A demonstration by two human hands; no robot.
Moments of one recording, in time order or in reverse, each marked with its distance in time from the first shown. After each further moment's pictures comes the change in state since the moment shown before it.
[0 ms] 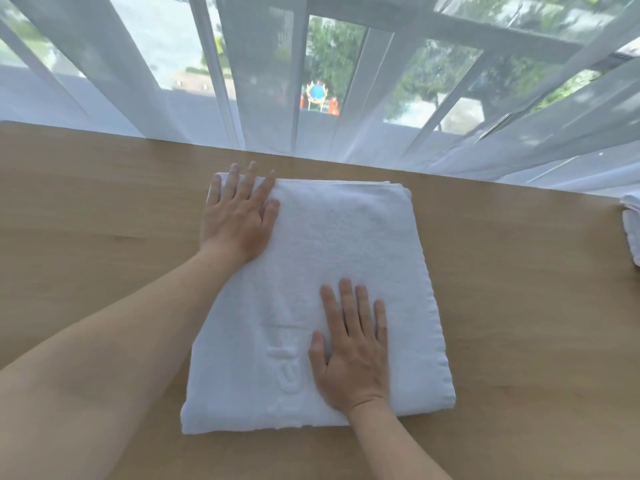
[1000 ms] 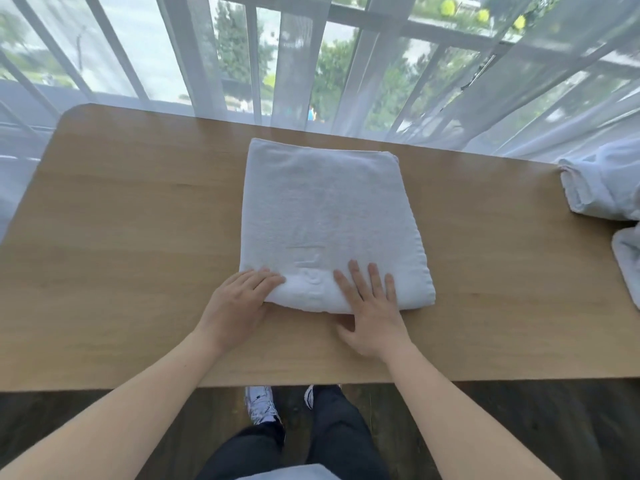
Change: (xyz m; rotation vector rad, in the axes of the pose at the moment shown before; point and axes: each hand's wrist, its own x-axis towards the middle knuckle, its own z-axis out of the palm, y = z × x) left_hand -0.281 -0.027 -0.006 -0.171 0.135 0.459; right_hand -0.102 0.006 -0.031 -0.139 -0.351 -0.113
